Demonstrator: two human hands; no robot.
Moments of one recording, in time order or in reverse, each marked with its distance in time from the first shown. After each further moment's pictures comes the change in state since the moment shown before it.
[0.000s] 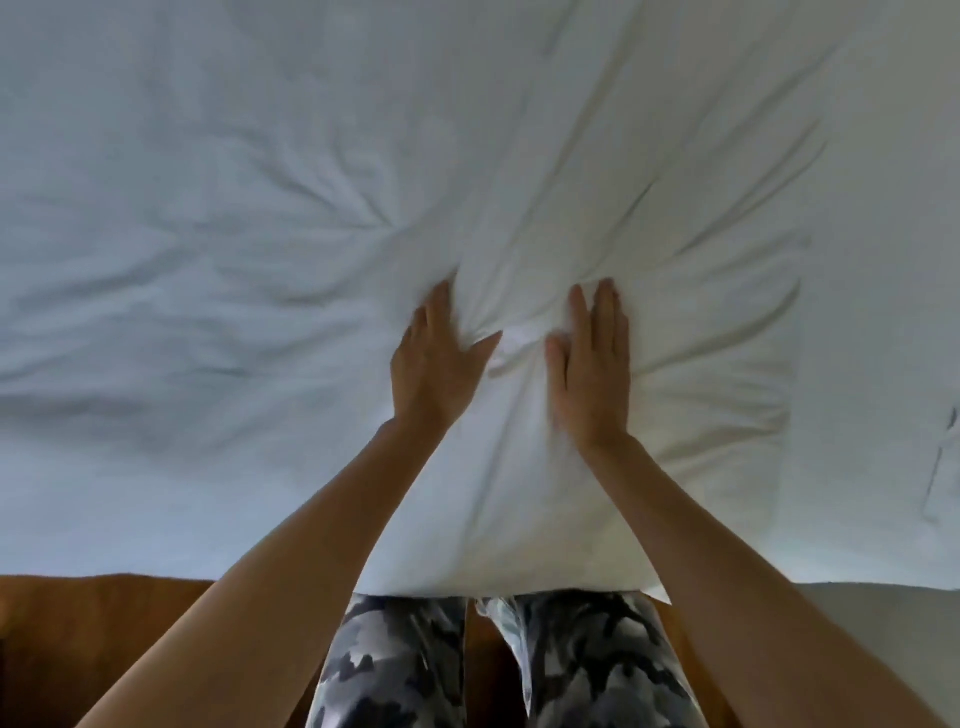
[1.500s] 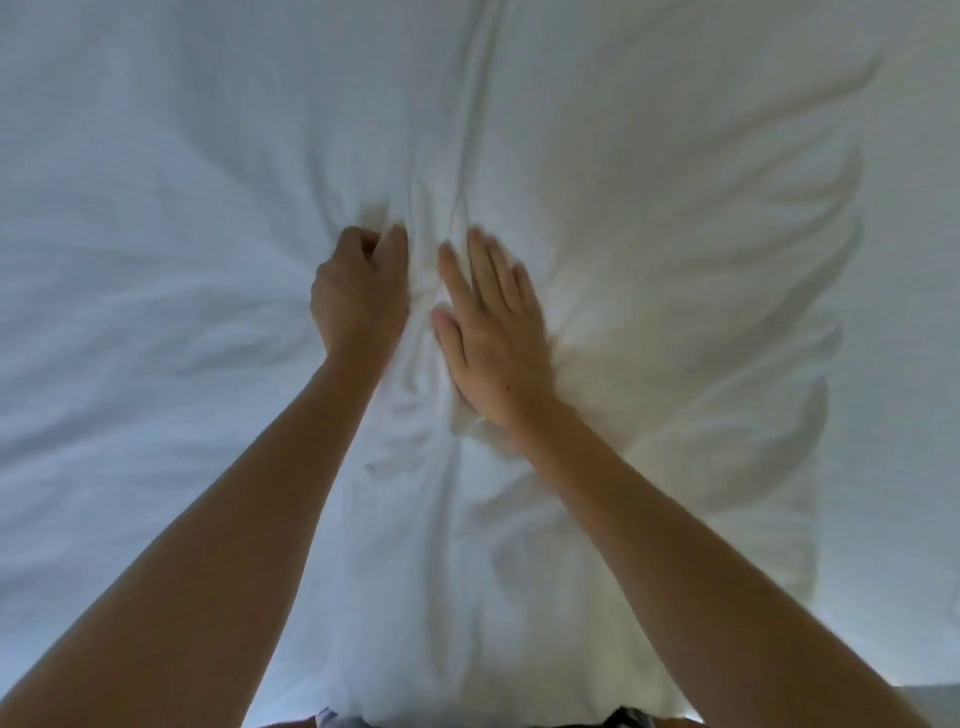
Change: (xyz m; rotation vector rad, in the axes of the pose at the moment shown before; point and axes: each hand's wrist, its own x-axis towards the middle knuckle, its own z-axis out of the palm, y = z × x) left_hand 0.185 0.028 -0.056 -0.161 0.293 -0.165; right_hand 0.157 -0.082 0.034 -0.022 -0.114 -0.301
